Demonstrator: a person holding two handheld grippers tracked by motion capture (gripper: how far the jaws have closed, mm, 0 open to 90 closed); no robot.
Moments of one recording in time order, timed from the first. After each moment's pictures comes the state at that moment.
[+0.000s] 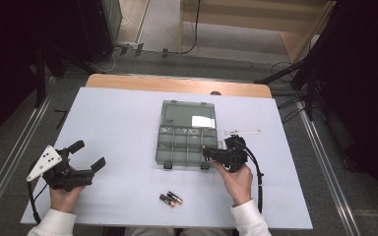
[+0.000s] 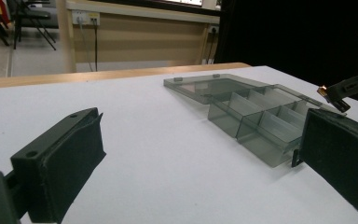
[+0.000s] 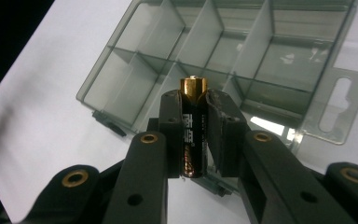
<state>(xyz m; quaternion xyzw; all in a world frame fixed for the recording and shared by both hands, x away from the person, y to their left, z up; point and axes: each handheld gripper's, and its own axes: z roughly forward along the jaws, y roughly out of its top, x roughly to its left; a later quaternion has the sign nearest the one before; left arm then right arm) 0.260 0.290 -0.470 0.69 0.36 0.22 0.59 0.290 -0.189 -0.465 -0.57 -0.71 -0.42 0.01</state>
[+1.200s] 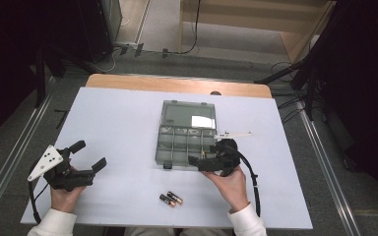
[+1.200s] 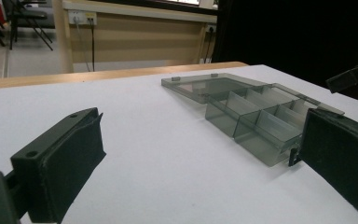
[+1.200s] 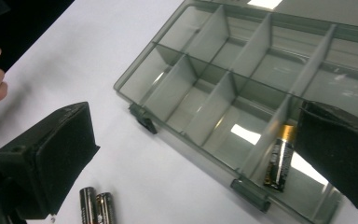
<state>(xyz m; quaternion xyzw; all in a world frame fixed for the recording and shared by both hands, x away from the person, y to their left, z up) 0.261 0.288 -0.470 0.69 0.35 0.22 0.59 0.277 -0.161 -0.450 -0.50 -0.75 -0.43 -0.02</state>
